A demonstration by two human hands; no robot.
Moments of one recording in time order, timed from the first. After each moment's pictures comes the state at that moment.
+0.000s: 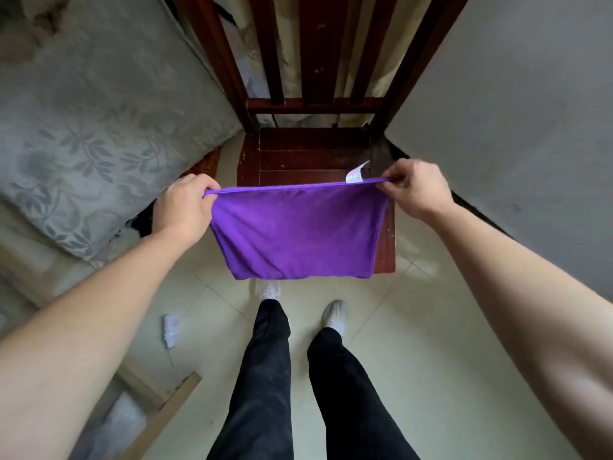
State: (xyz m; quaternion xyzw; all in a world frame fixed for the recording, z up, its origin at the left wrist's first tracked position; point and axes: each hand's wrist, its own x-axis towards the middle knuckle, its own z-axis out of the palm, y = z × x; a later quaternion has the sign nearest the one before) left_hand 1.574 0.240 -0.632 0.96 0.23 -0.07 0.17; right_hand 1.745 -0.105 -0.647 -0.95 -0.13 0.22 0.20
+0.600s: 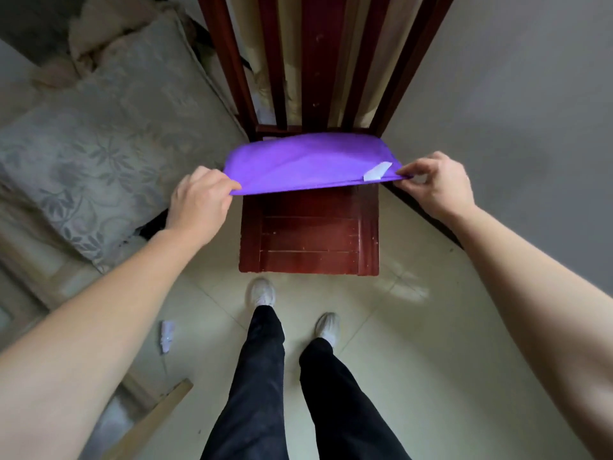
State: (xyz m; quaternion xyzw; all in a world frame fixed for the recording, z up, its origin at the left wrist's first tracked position) left_hand 1.553 0.218 -0.565 0.99 0.05 0.09 0.10; right_hand 1.738 -0.147 -0.548 -0.96 -0.16 0.12 0.22
